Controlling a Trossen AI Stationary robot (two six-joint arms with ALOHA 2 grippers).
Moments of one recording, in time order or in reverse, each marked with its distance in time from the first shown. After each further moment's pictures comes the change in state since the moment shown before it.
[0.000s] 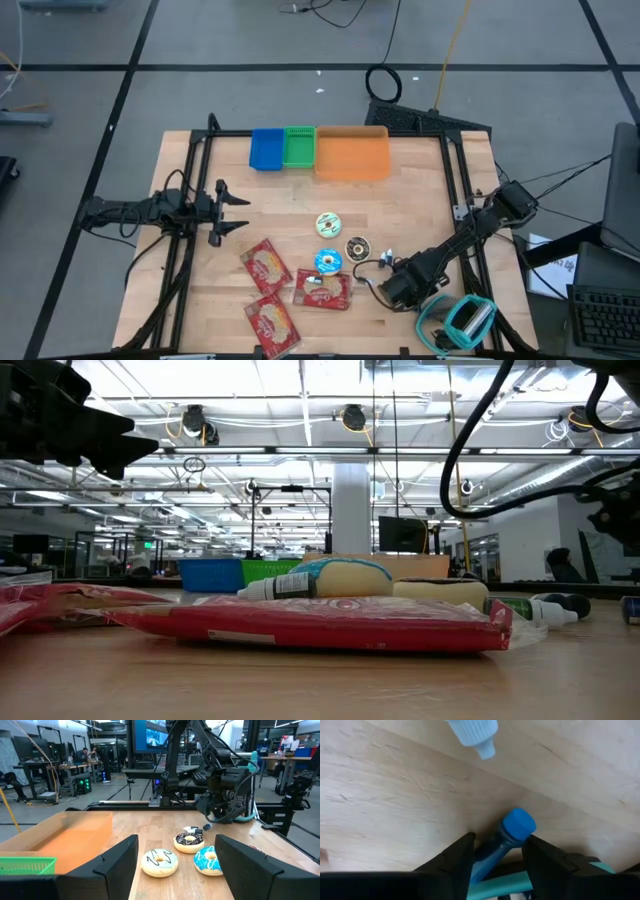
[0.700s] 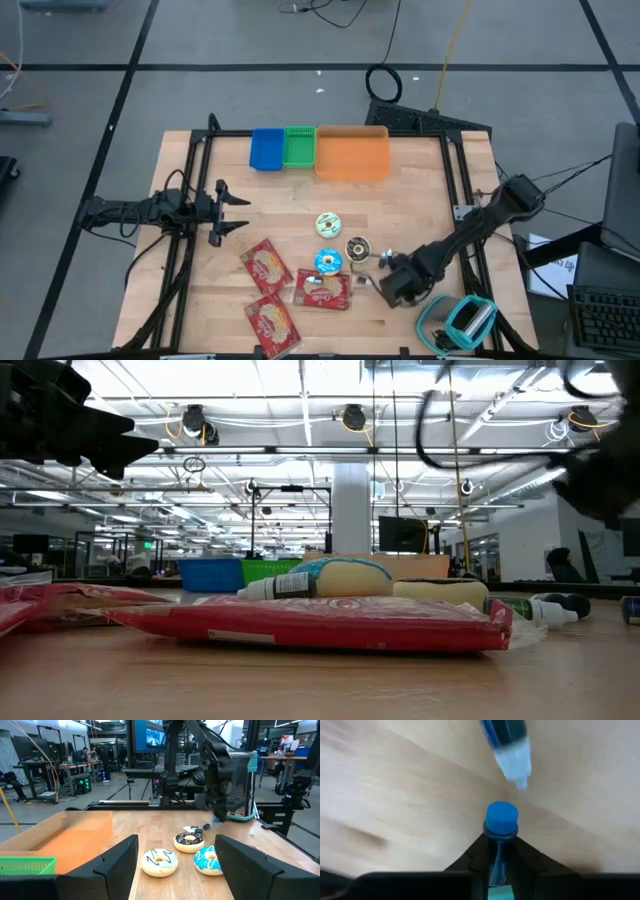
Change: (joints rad) left arm 0.000 0.000 0.000 0.000 0.000 0.000; right arm -0.034 -0.139 -0.006 0.000 0.112 -0.060
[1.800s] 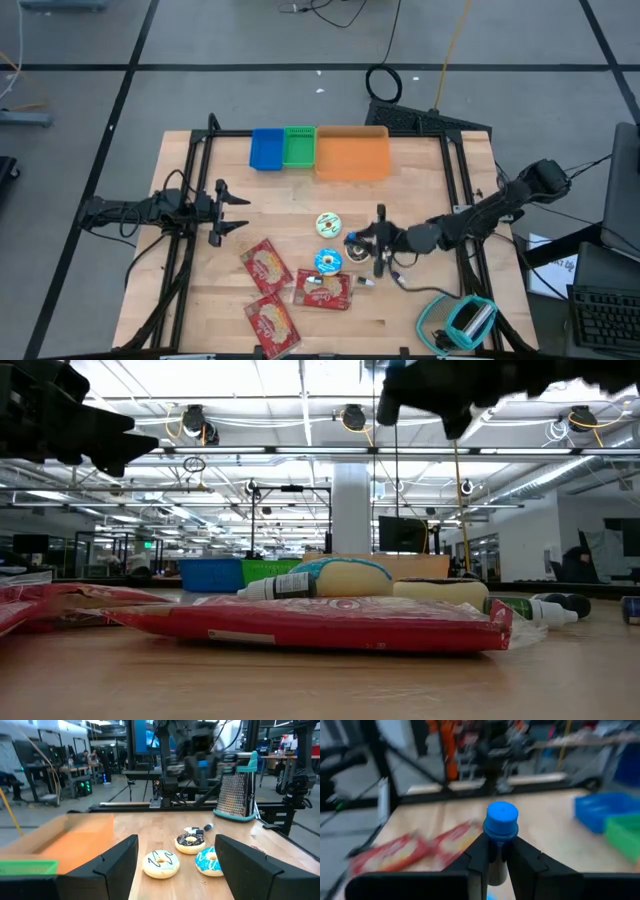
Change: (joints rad) left arm 0.000 0.000 0.000 0.013 0.000 0.036; right arm -0.204 -0.284 -0.341 1.357 0.765 -1.542
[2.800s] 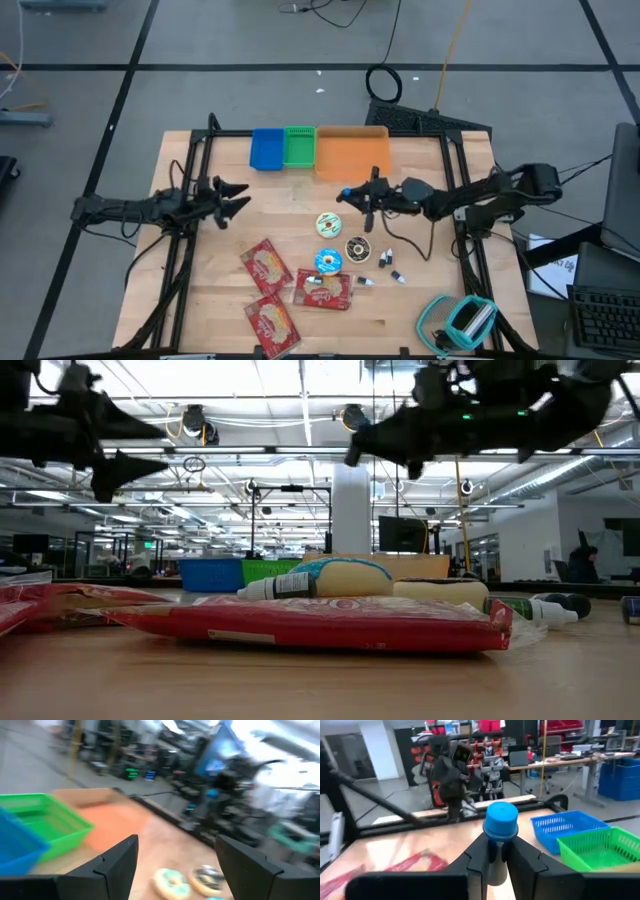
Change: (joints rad) left arm 0.007 0.125 0.000 0.120 -0.367 -0.496; right arm -0.449 0.120 -0.053 0.310 -0.395 -0.026
